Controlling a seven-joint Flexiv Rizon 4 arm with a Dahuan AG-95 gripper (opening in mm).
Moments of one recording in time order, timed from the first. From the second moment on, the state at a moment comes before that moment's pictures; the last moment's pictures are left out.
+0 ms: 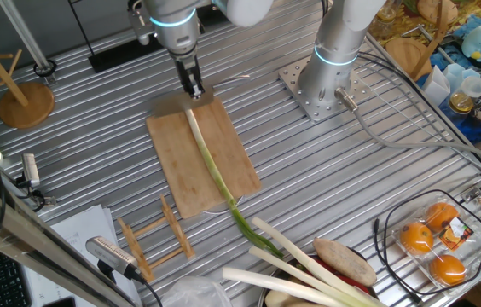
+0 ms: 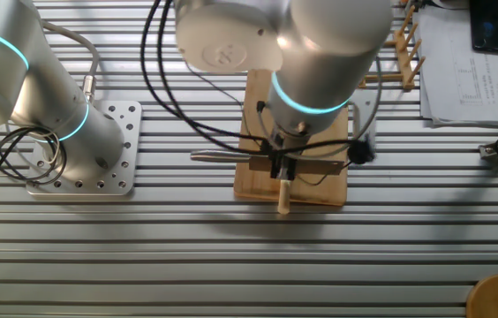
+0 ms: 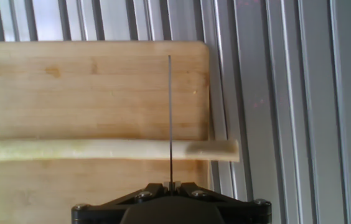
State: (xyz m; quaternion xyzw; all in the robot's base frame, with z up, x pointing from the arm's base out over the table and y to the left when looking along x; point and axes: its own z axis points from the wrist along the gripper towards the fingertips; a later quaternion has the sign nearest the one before) arm 0.405 -0.078 0.095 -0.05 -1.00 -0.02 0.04
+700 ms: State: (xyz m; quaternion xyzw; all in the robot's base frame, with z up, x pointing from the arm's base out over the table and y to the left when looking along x) arm 0.408 -0.080 0.087 -0.05 -1.00 -0.02 0.04
